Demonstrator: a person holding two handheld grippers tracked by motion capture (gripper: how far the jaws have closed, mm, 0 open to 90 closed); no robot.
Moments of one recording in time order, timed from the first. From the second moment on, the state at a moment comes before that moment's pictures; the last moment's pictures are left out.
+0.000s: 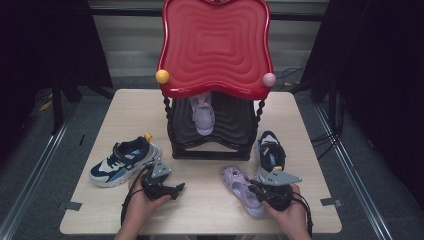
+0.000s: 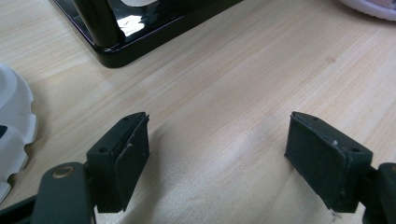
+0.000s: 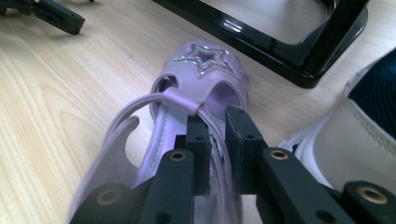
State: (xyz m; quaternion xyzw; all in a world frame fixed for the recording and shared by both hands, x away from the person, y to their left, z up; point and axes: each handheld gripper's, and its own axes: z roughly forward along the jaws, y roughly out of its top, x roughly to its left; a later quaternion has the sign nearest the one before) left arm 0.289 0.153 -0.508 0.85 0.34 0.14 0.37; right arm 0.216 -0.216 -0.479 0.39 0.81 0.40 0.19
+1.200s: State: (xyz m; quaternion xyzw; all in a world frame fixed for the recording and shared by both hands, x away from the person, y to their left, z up) left arm 0.289 0.152 -0.508 0.85 0.34 0.14 0.38; right arm 0.214 -0.221 -0.400 0.37 0.76 0.48 0.25
